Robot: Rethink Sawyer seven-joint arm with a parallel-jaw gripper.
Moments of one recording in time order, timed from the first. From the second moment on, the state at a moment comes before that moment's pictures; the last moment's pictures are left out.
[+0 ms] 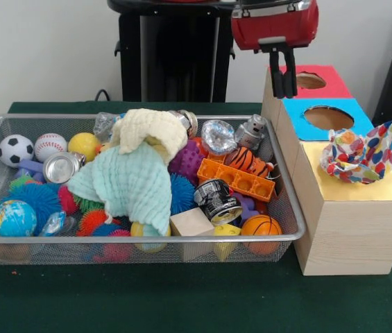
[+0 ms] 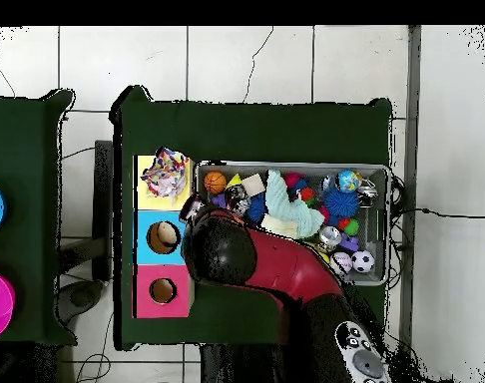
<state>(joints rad) -0.40 -0.91 0.32 1.99 0.16 0.29 1.88</state>
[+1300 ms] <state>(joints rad) -0.47 -0.78 0.56 1.96 0.16 0.05 1.88</state>
